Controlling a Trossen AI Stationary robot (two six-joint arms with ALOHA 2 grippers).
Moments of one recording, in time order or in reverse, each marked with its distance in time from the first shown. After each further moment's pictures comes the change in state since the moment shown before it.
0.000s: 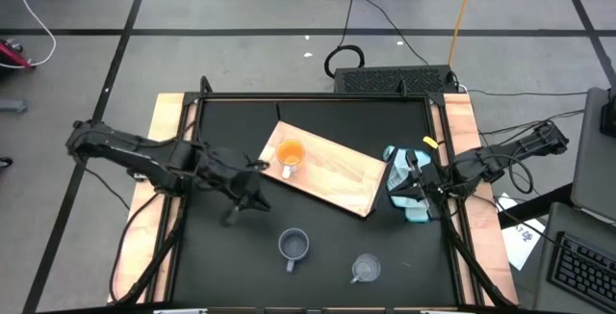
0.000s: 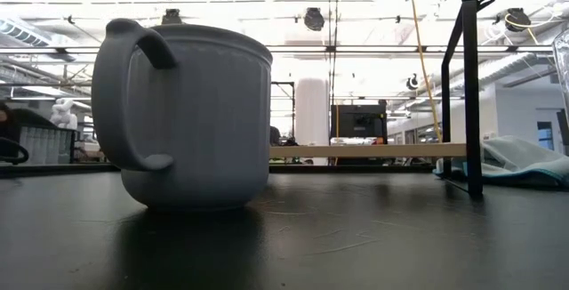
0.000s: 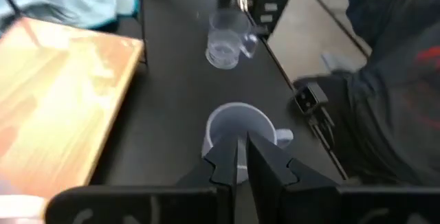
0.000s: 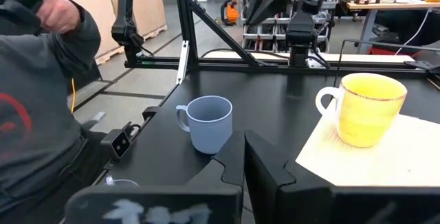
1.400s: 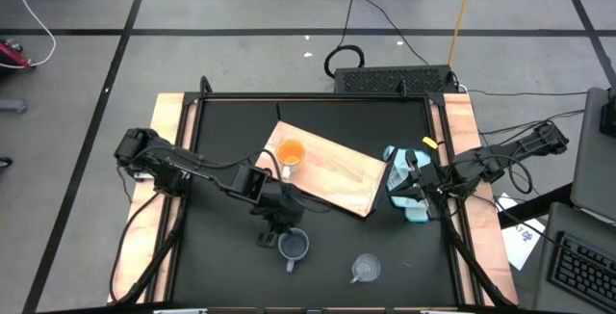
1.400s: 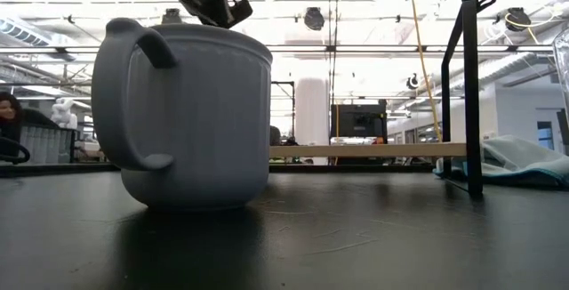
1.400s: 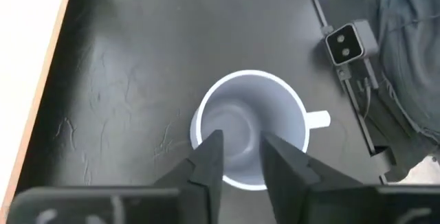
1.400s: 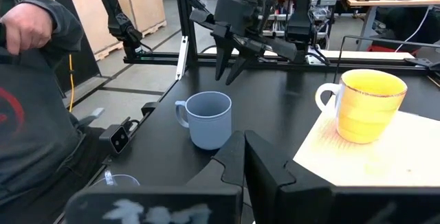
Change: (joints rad) left arm -0.044 0.528 0.355 -0.221 0.014 0.009; right arm 0.000 0.001 0.000 -0.013 0.000 -0.005
